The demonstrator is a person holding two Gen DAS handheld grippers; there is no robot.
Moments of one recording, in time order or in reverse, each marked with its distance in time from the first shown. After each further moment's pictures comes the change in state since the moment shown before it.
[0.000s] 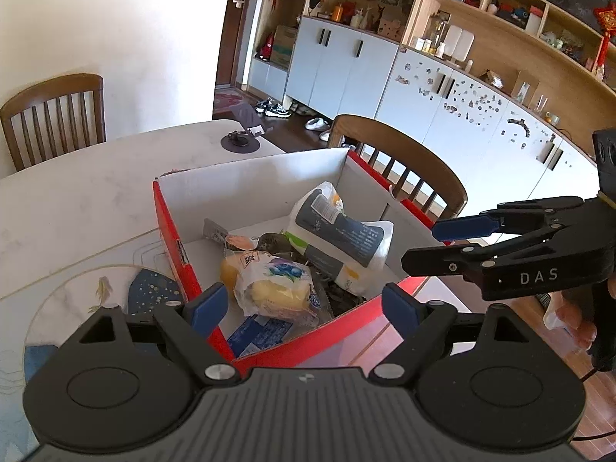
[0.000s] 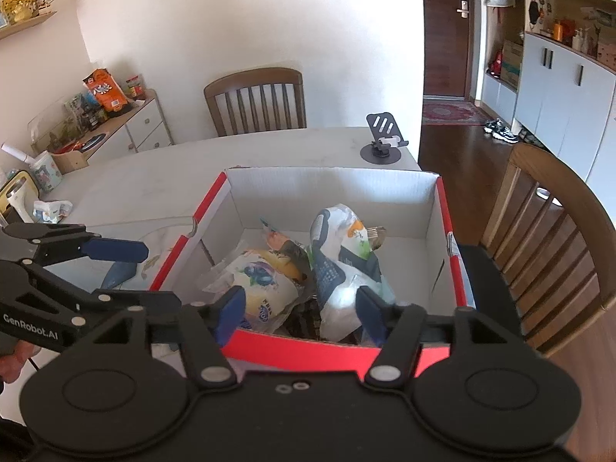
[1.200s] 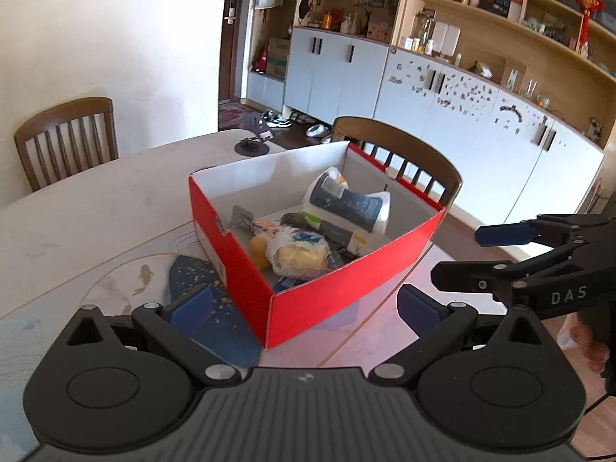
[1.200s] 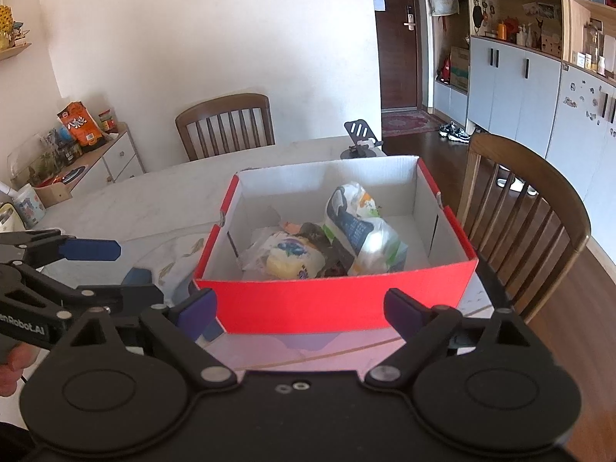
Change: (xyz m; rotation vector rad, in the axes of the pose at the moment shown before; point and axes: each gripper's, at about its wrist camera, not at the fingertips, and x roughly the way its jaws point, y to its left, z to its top) left arm -0.059 0.008 -0.037 0.086 -0.025 0.041; right arm -0.038 0.062 -0.055 0.117 -0.098 -0.122
